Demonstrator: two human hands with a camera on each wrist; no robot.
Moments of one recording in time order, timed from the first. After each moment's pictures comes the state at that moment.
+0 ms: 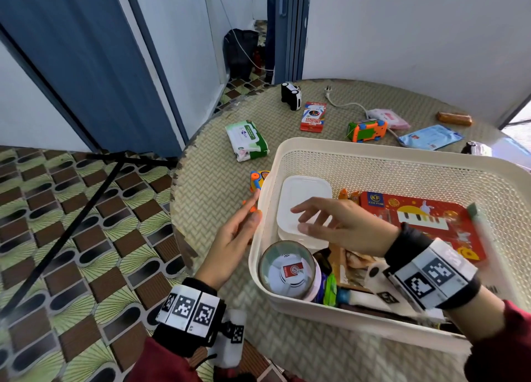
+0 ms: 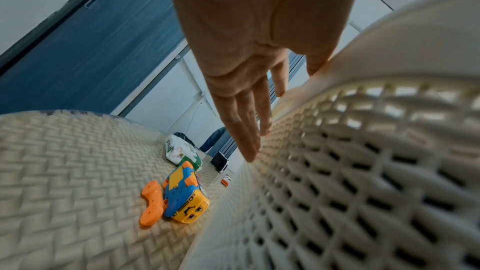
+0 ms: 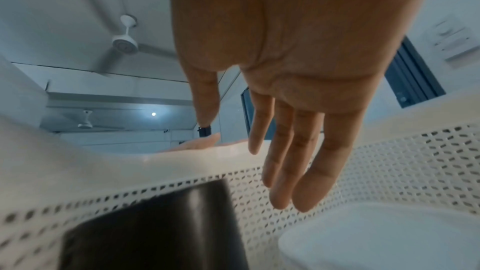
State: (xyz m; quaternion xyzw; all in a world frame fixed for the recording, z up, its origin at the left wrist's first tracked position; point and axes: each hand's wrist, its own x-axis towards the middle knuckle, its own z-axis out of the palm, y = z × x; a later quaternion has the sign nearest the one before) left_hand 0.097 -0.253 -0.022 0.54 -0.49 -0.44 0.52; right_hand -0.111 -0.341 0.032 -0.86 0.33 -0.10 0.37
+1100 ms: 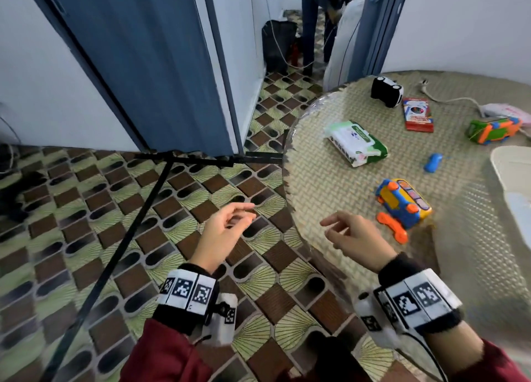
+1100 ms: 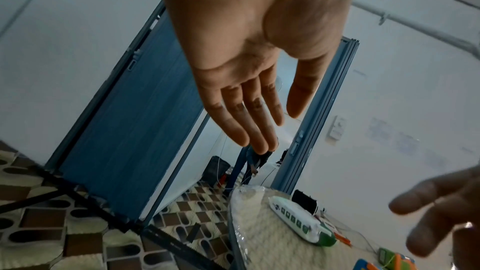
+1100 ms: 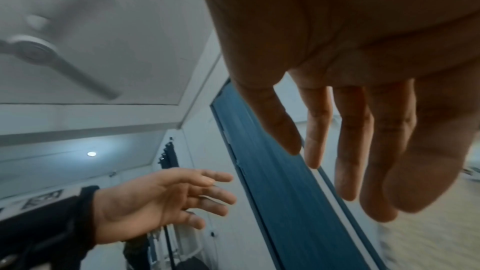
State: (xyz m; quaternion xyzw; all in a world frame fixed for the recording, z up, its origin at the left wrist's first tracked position) left_hand 0.464 -0.227 -0.037 0.67 -0.47 -0.38 0.44; right_hand 0.218 -0.307 -0.044 -0.72 0.53 -0.16 0.41
